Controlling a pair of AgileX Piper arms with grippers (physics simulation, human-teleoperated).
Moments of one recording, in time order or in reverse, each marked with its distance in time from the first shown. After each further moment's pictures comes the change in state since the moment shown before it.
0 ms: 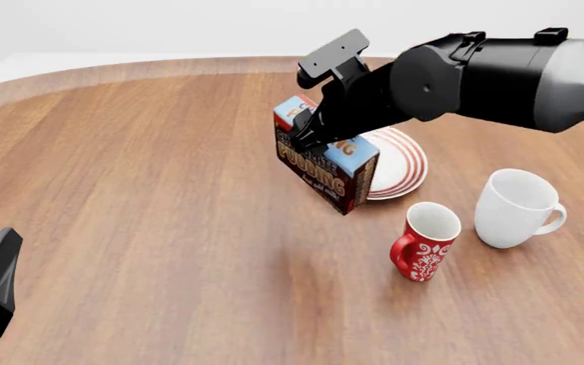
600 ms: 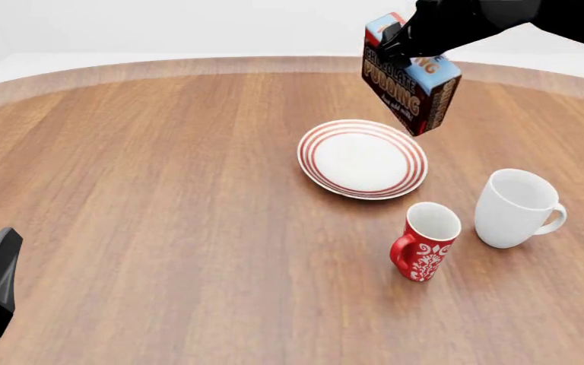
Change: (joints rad) left arm 0.000 0.000 0.000 0.000 0.000; right arm -0.325 0.050 -0.273 0.098 -0.094
